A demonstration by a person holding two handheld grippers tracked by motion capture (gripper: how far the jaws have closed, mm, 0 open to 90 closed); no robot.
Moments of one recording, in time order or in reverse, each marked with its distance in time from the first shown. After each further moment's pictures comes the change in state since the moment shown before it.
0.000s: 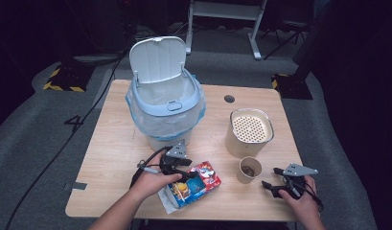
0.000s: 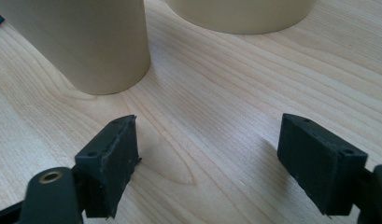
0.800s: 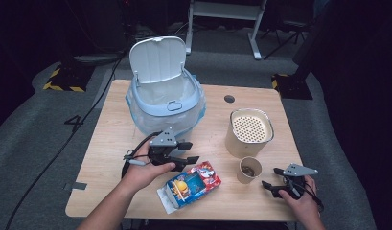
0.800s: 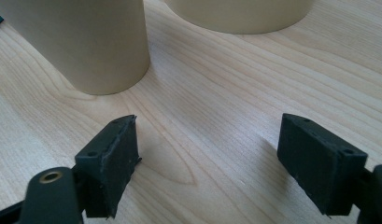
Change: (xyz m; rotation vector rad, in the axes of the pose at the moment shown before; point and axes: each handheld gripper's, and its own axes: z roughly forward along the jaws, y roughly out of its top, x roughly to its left) left arm -0.015 0.039 -0.062 -0.239 -0.005 0.078; right arm 0.000 0.000 0.000 0.000 -0.004 0.003
